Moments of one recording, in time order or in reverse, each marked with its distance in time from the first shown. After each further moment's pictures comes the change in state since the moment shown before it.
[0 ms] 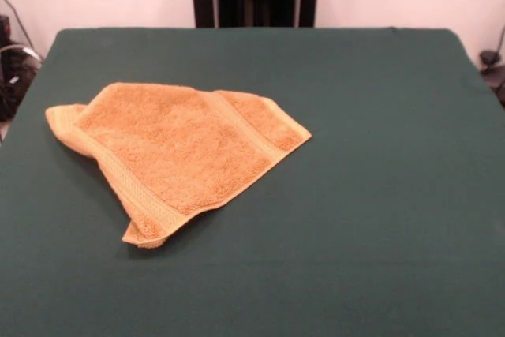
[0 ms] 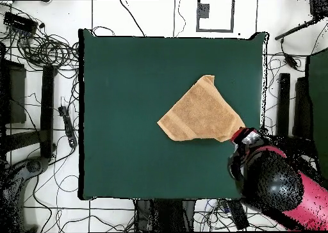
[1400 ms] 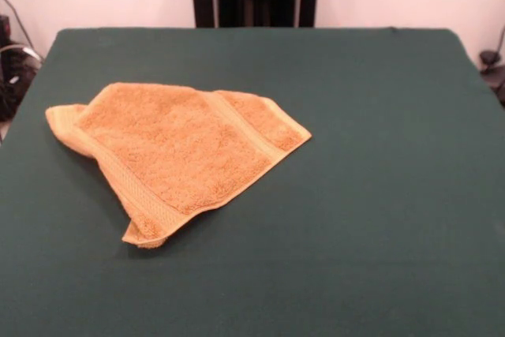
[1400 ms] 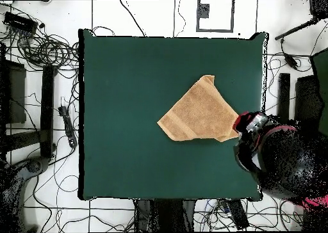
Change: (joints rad) arm -0.077 -0.080 0.190 -0.156 -0.075 0.318 0.000
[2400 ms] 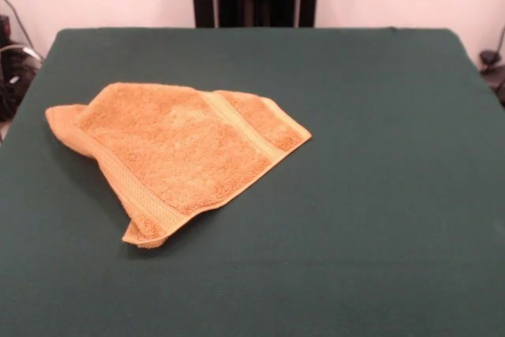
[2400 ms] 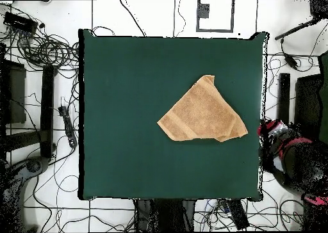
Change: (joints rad) arm -0.304 0.189 0.171 0.140 -0.007 -0.332 0.000
